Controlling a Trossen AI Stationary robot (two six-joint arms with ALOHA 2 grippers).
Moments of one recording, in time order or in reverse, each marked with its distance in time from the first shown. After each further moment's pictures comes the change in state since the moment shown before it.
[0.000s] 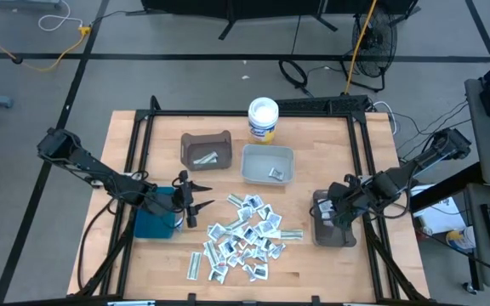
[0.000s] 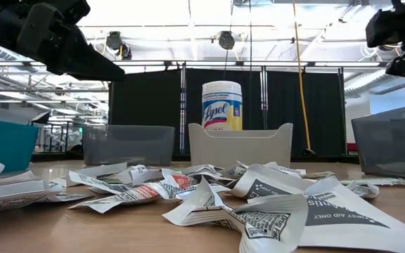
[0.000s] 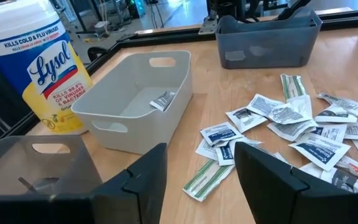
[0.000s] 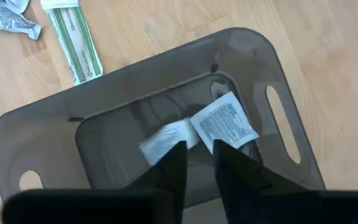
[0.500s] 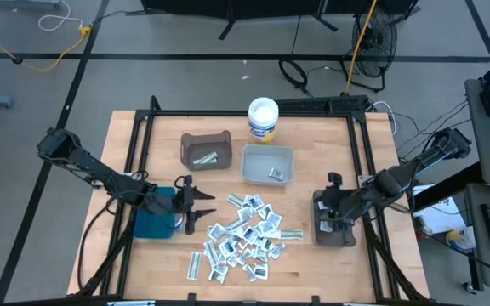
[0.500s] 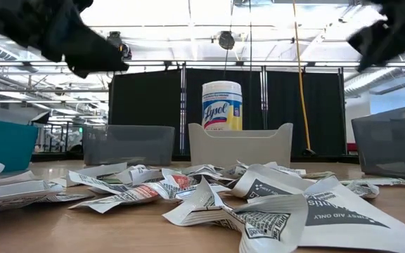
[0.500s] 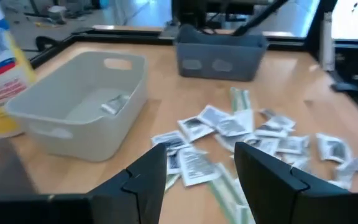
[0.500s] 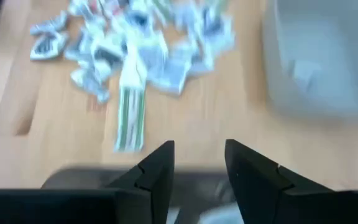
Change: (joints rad) left arm -0.009 0.000 0.053 -0.023 0.169 -0.110; right arm 0.000 -0.036 0.000 0.351 0.167 -0.524
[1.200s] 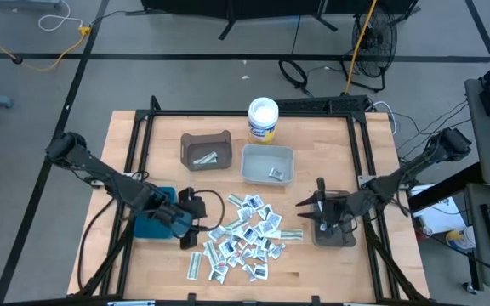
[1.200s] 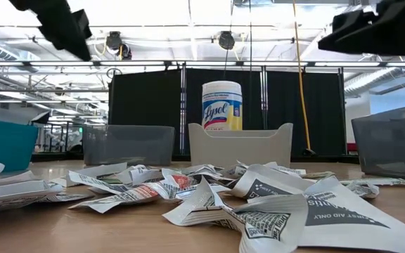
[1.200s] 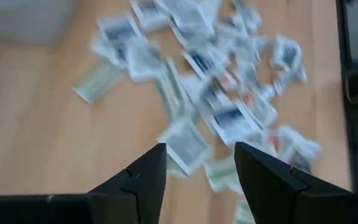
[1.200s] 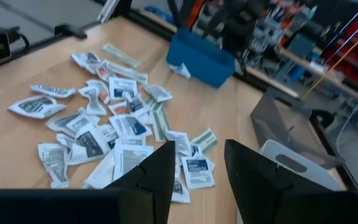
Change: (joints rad) left arm -0.031 0.176 0.560 -0.989 0.282 -0.402; right arm 0.000 0.005 -0.407 1.023 0.076 -0.674
